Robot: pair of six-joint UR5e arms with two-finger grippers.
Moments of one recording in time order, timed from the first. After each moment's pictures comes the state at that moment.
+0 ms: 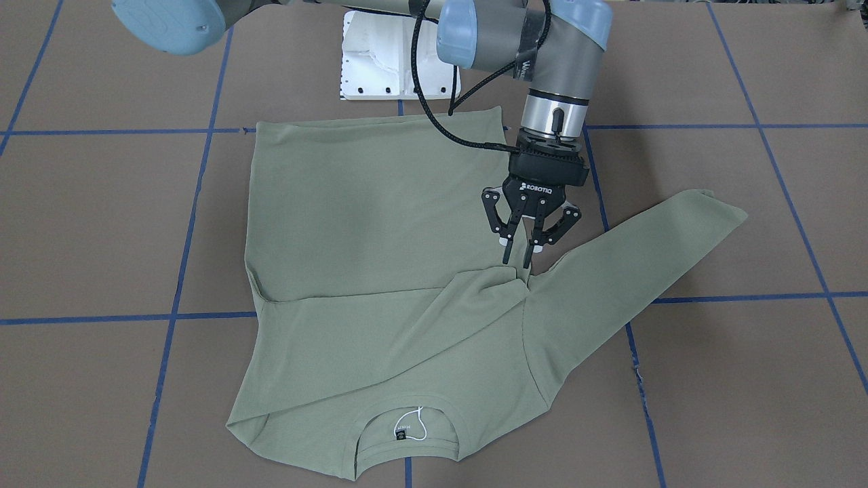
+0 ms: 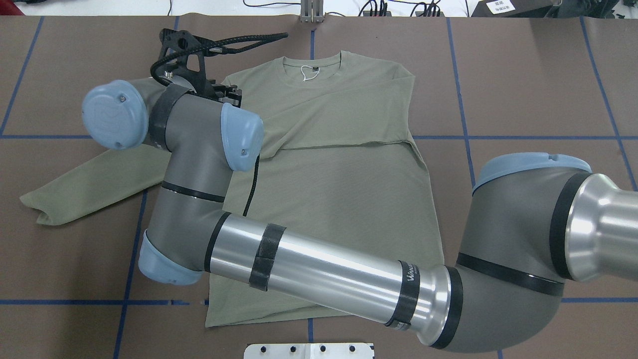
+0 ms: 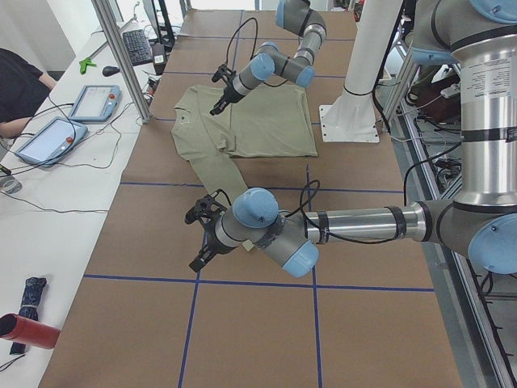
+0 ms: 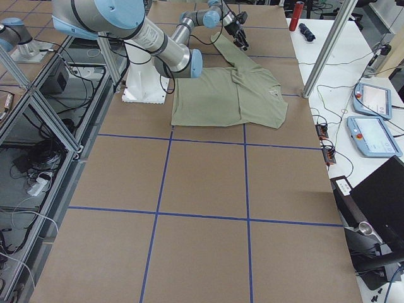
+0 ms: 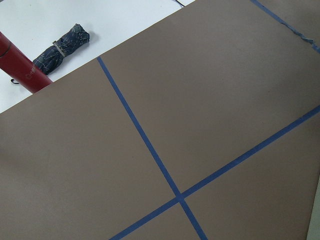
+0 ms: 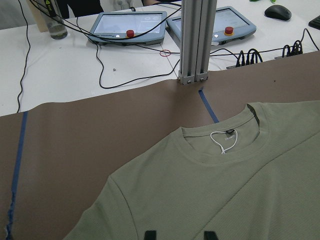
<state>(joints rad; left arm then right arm) -1.60 -1.44 -1.62 -2.34 -2.33 0.10 0.43 -0.18 0.99 -1.58 1.15 1.56</state>
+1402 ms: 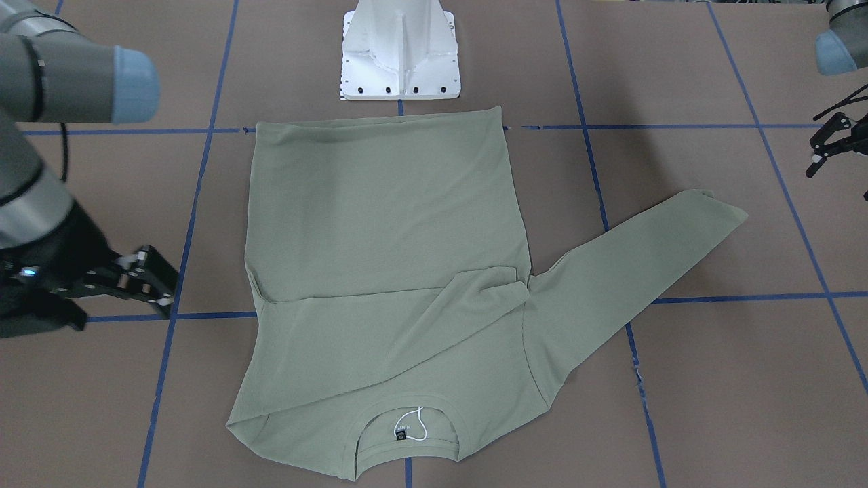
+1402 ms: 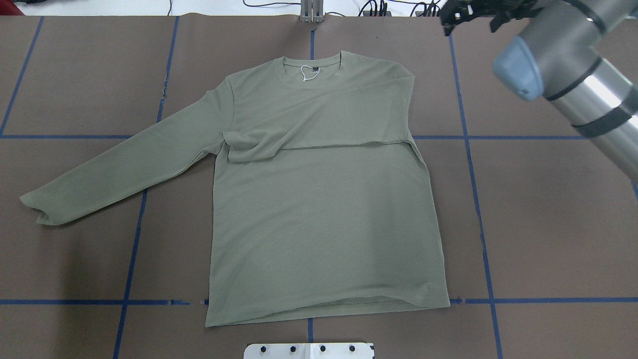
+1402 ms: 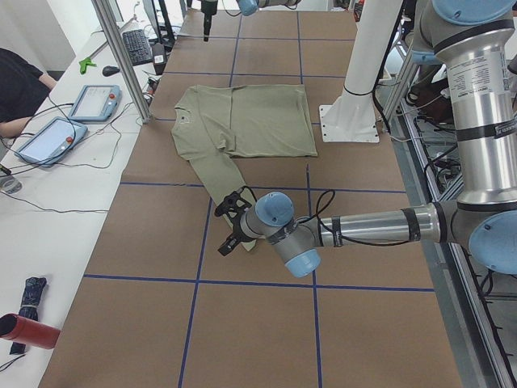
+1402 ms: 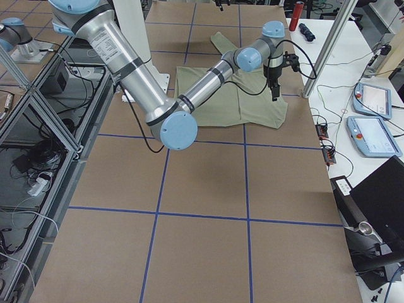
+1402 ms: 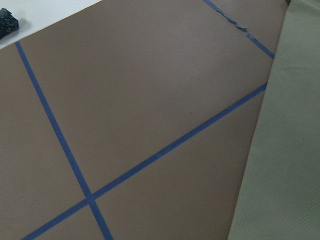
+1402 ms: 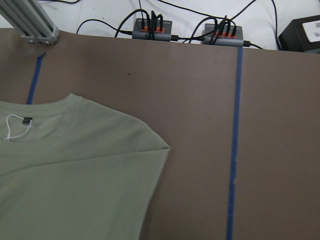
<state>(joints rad) -1.27 -1.32 -1.61 -2.68 -2.23 -0.19 1.14 -0.98 1.67 -1.63 2.15 0.58</state>
